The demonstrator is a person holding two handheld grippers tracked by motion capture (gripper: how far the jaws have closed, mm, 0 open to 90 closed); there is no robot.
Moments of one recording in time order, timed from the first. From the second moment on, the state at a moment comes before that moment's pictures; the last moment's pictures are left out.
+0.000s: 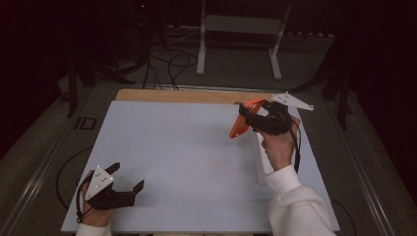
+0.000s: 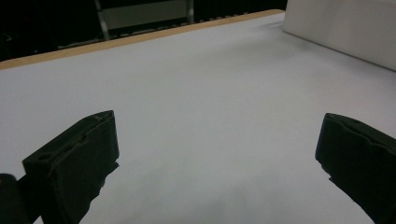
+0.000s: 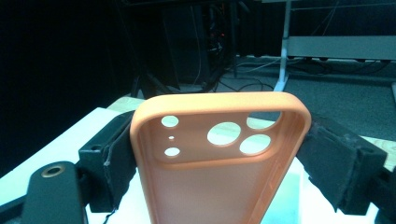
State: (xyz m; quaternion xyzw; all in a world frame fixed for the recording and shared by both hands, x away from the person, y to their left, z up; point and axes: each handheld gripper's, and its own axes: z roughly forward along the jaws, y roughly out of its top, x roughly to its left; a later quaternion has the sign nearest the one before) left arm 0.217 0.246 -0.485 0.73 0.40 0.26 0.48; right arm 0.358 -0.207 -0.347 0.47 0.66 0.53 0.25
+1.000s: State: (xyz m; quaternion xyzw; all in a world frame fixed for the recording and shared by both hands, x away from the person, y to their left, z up) left arm 0.215 0.248 -0.488 0.73 0.41 0.28 0.47; right arm 0.382 -0.218 -0.339 0.49 0.65 0.51 0.27
